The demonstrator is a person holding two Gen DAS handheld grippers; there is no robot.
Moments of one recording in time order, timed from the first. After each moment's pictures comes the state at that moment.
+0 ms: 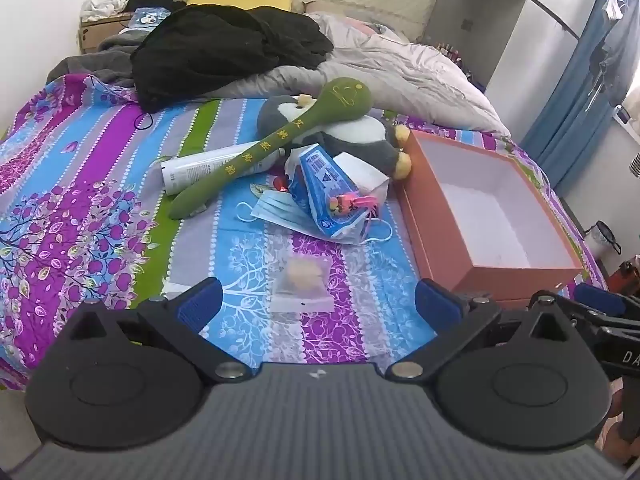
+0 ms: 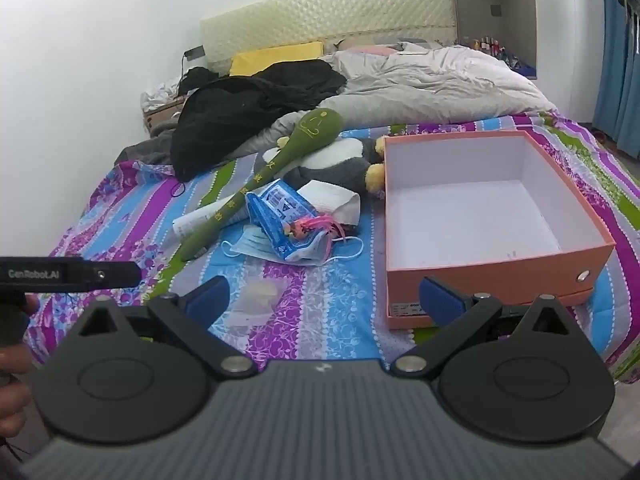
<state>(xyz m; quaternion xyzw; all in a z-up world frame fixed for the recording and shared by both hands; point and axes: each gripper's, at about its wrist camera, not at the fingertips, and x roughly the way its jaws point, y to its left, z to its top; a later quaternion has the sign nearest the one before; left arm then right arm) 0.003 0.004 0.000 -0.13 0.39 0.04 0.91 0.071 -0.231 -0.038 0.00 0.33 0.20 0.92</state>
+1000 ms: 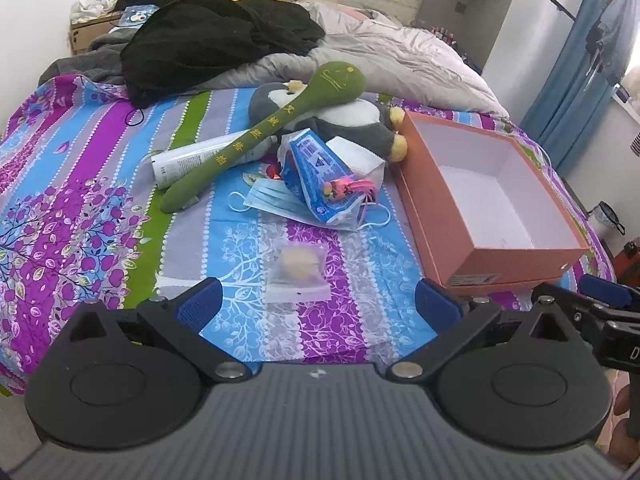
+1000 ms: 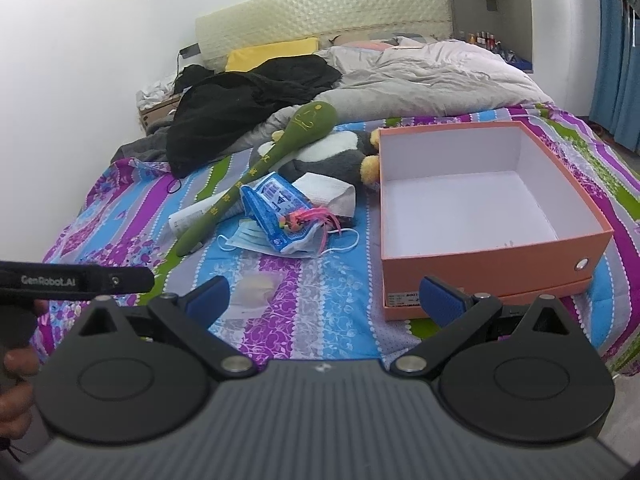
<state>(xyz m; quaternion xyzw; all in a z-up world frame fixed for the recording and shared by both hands) 0.013 -0.009 -0.015 -0.11 0.41 0.04 0.91 0.069 -0.239 -0.051 0.02 0.34 0.18 0.92</state>
